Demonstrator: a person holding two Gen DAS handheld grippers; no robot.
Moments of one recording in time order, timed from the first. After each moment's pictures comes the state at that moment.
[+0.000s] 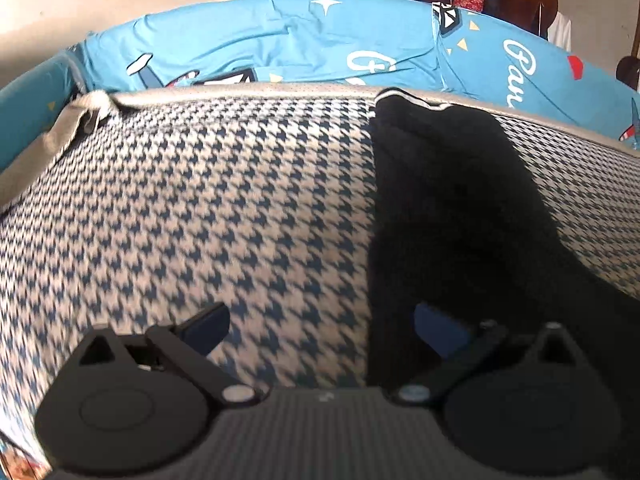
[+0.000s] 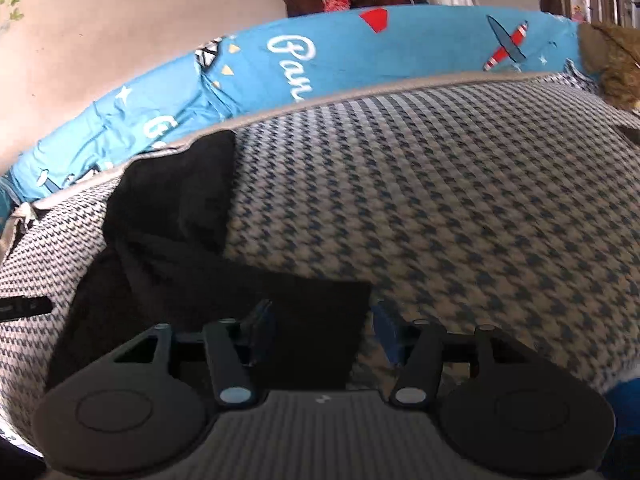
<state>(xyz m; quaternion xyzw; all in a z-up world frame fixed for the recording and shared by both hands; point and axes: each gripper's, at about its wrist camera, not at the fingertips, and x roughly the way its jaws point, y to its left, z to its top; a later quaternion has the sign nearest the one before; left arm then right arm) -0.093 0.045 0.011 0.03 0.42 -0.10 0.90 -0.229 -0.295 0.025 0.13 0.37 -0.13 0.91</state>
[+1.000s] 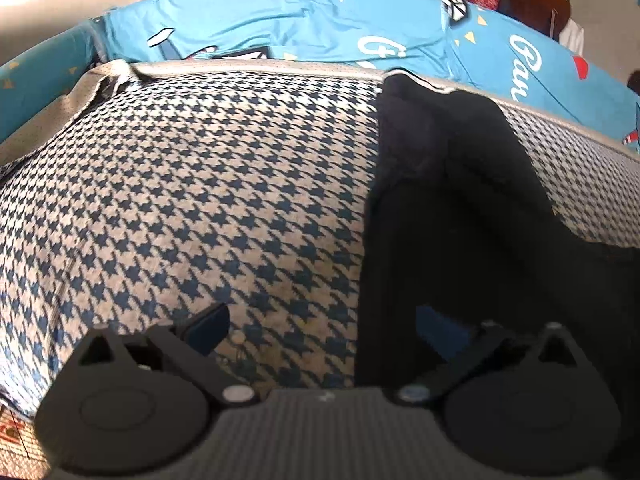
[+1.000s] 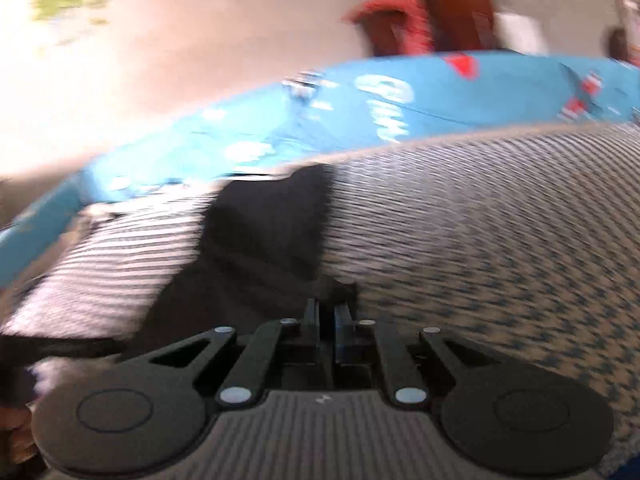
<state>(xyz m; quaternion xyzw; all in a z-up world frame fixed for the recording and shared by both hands) -0.127 0.057 0.000 0.00 0.43 -0.07 0.90 -0.233 -0.248 0.041 0.12 0.29 0.01 0.95</state>
